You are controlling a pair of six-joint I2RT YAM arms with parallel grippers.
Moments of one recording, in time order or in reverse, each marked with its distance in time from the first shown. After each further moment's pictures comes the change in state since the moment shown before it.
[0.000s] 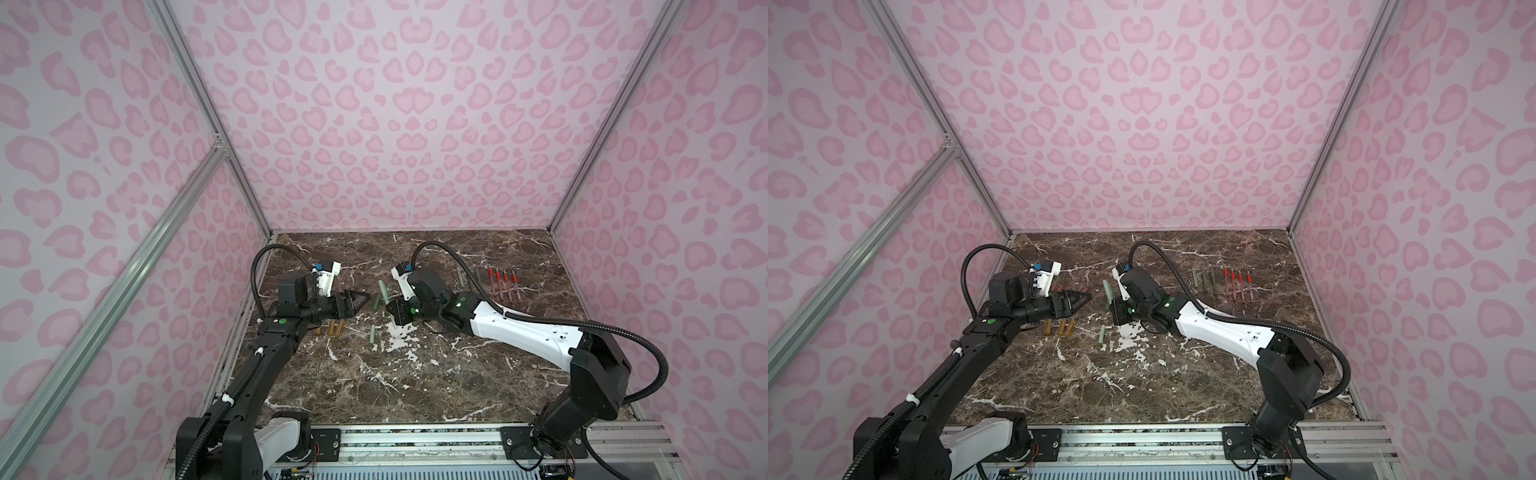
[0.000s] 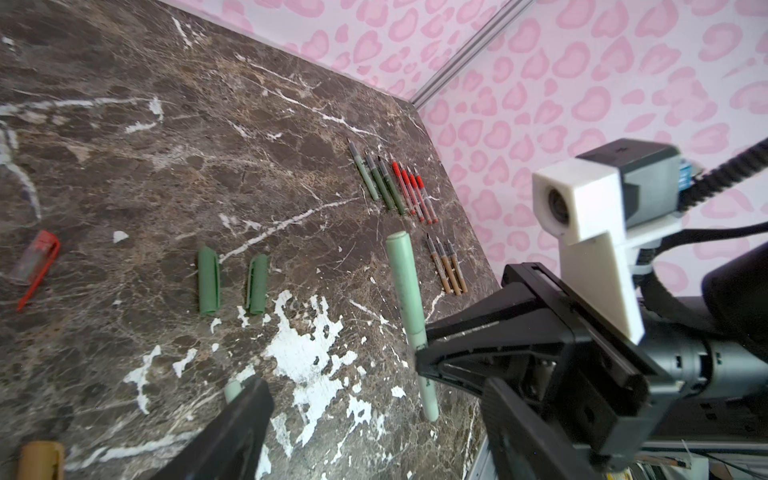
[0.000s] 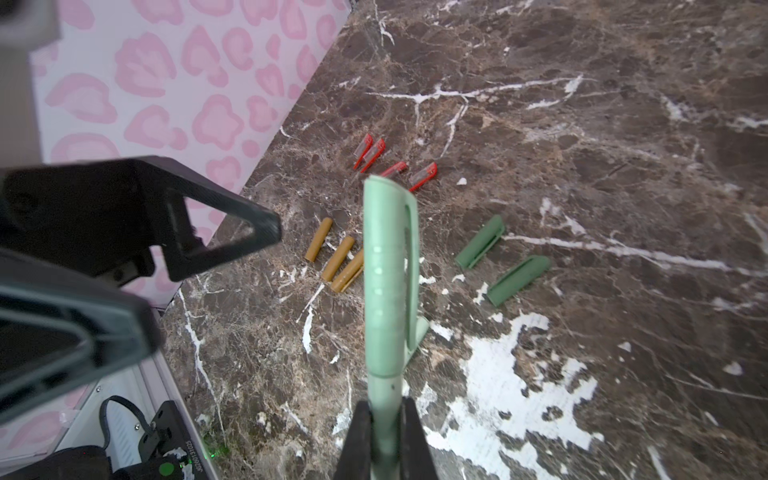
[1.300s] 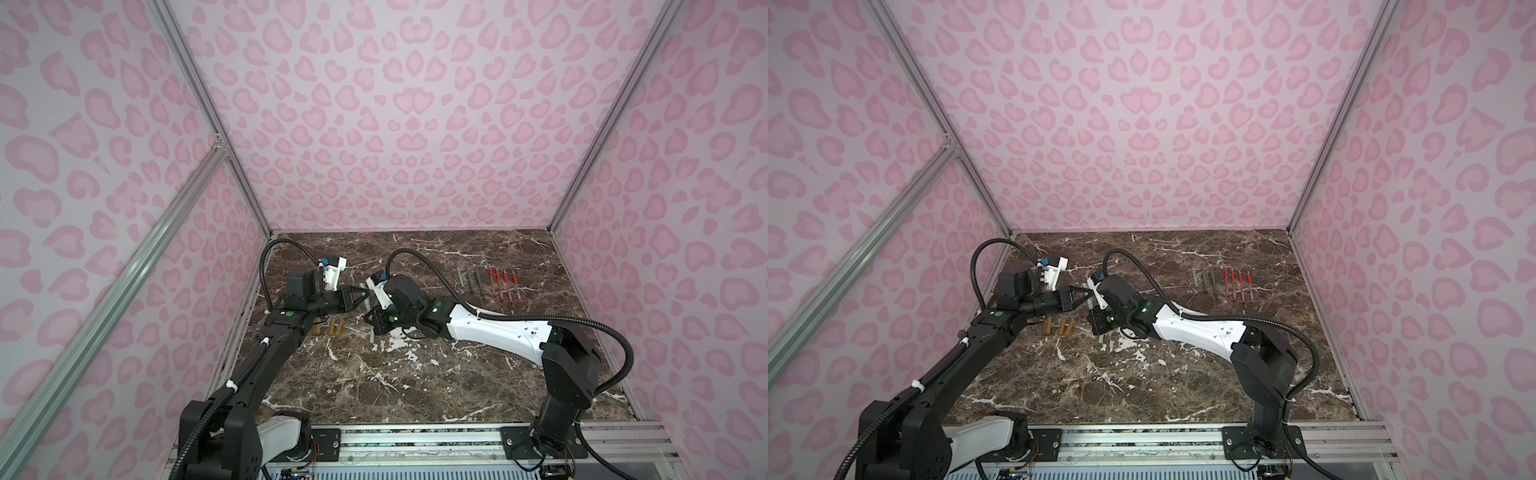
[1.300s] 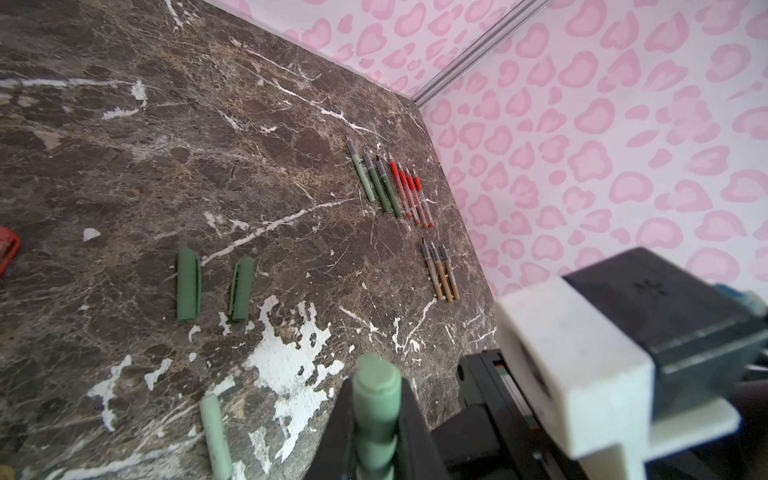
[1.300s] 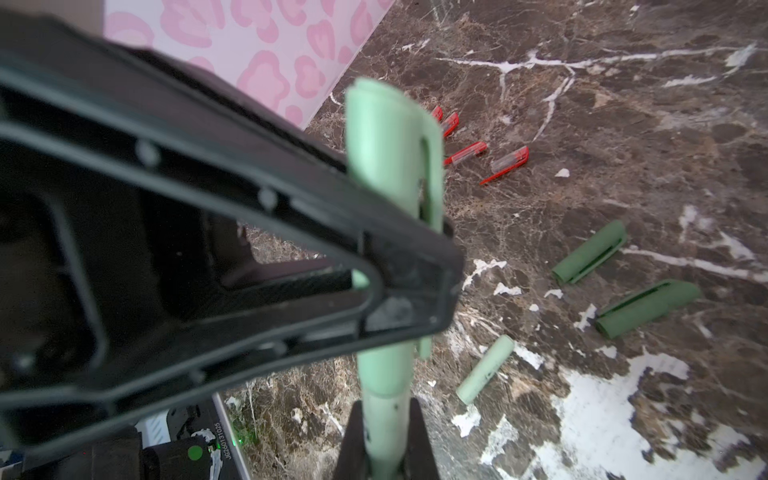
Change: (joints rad) left arm -0.037 0.052 0.053 0.008 -0.045 -0.074; right arm 0.079 0.135 0.102 0.023 -0.036 -0.006
